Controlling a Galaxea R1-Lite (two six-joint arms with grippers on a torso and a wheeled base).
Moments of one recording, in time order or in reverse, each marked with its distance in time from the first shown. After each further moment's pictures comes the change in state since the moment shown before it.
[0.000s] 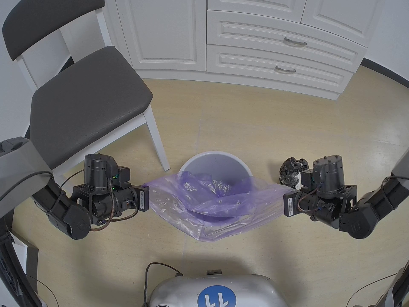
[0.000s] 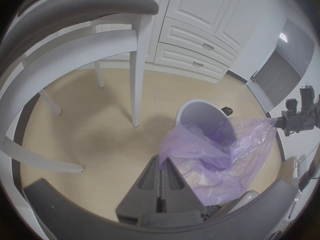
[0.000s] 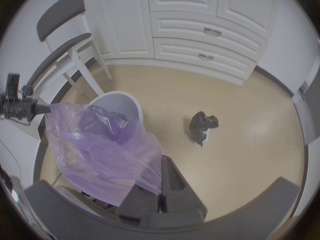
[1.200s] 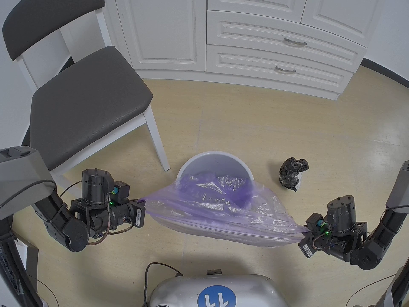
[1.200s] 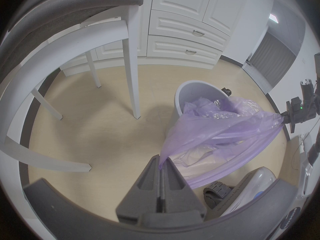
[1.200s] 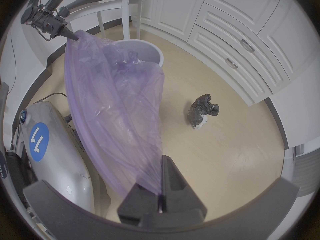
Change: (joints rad) left arm 0.015 0.026 0.128 -0.101 -0.003 0.148; right arm -0.036 0.039 0.408 -0.304 0.007 -0.457
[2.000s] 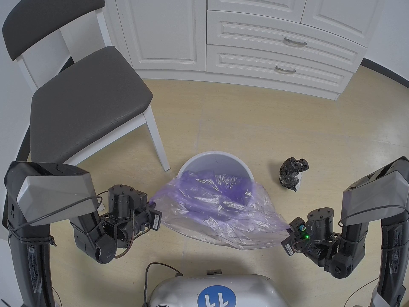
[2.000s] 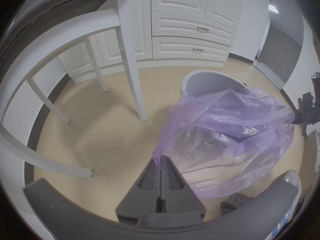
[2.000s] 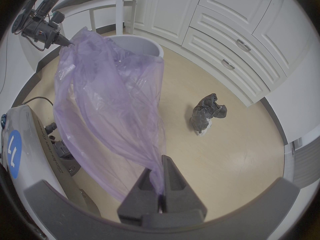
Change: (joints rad) left arm -0.088 0.265 -0.056 -0.294 0.216 0.005; right arm 0.013 0.374 -0.046 -0.446 -0.038 0.024
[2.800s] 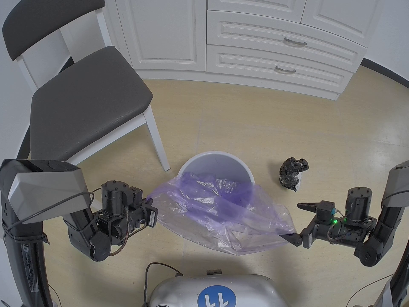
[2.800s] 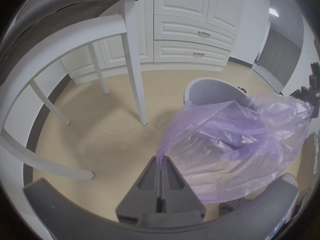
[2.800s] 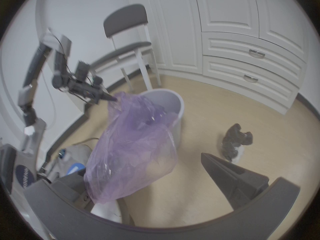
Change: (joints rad) left arm 0.025 -0.042 0.019 0.000 -0.038 -0.002; right arm -0.174 -0.270 0.109 0.013 0.651 0.051
